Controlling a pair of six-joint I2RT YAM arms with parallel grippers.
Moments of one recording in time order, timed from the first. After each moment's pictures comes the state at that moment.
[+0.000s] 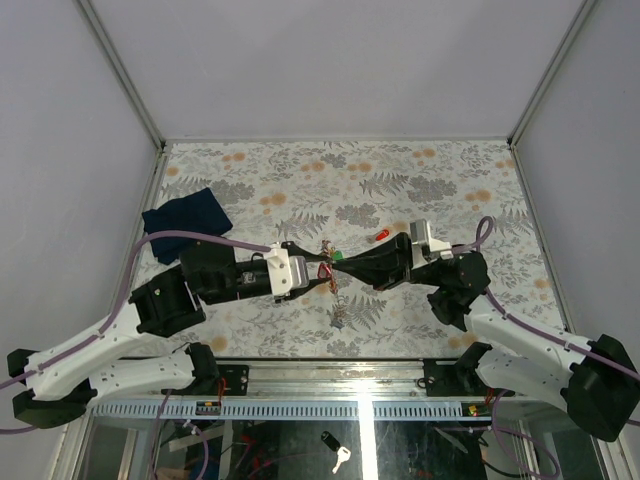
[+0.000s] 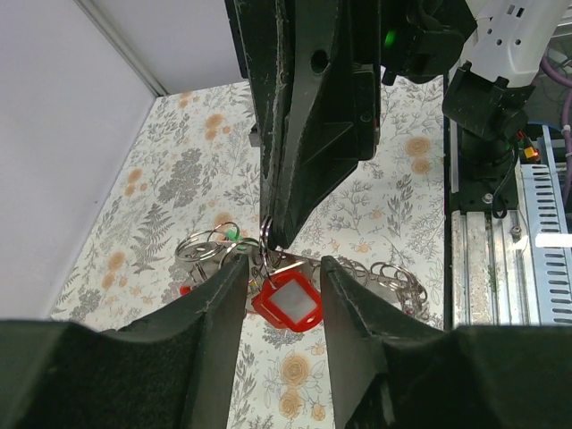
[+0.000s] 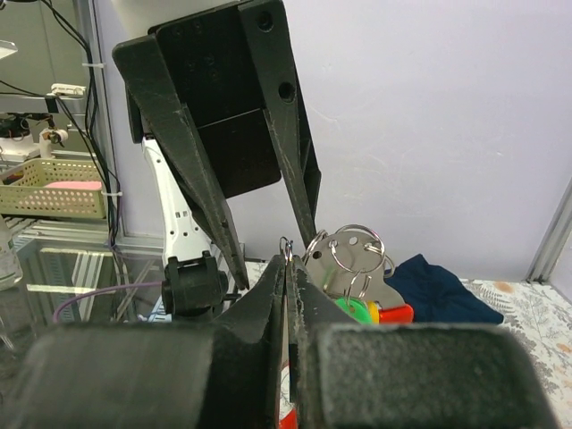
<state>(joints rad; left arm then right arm) -1.07 0.84 1.07 -0.35 0.25 0.38 0.76 1.00 0.53 1.09 -0.75 0.34</state>
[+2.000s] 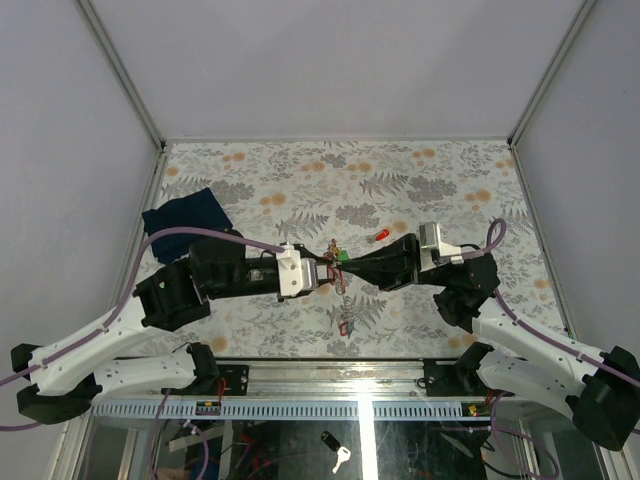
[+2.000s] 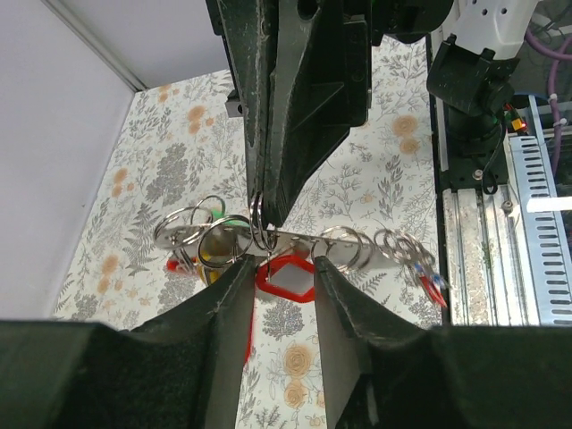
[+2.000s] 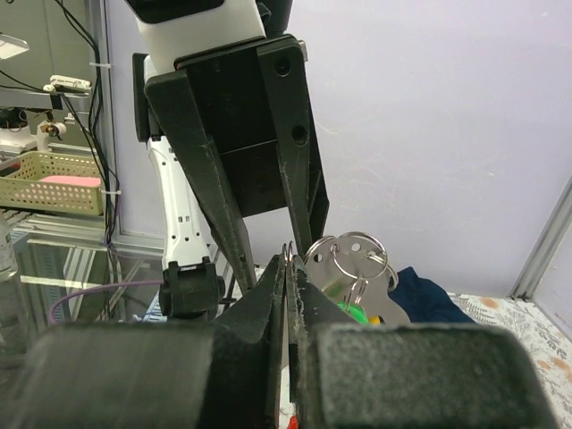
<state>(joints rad) -1.07 0.90 1.14 -0.44 0.30 0.43 0.76 0.93 0.56 1.00 -0.78 0.31</state>
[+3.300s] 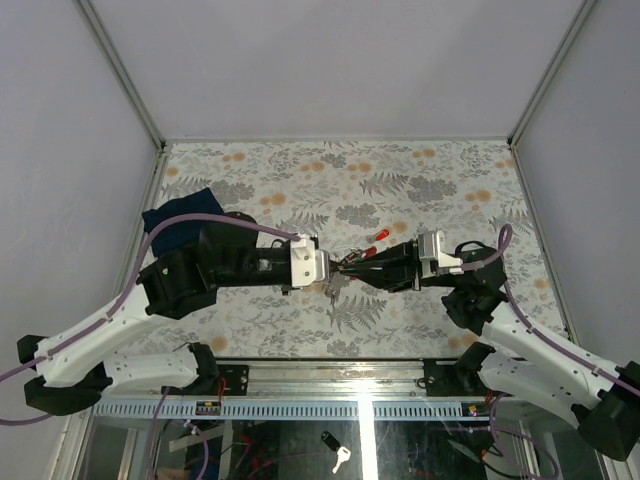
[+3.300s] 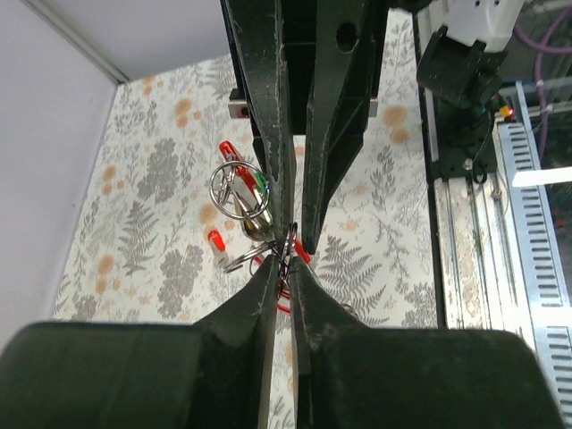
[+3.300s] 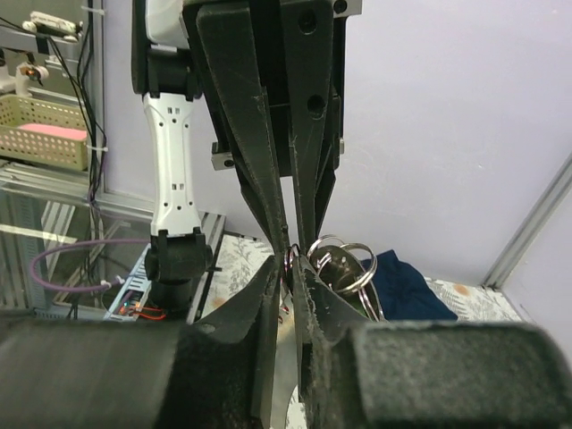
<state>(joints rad) -1.06 0.99 1.28 -0.53 0.35 0.45 0.76 0.86 0.60 0.81 -0.83 0.15</state>
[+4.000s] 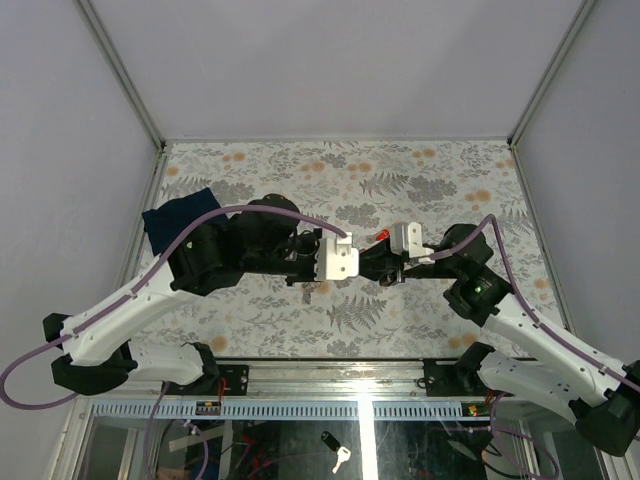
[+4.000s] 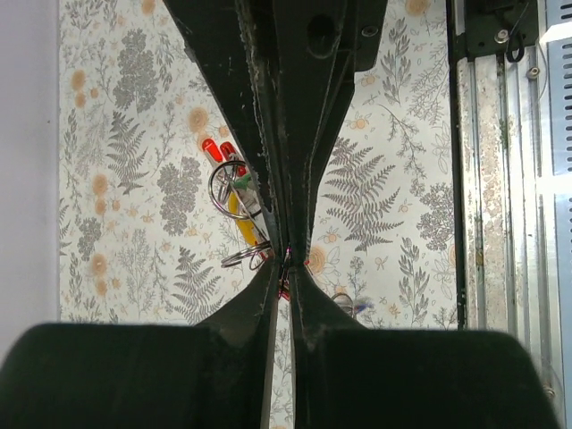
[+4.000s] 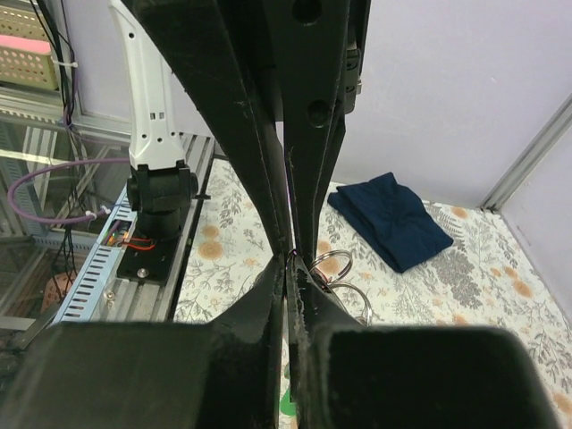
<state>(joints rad) -1.06 1.23 1.59 -0.95 0.23 0.59 0.76 0.89 0.76 0.32 -0.83 -0.11</state>
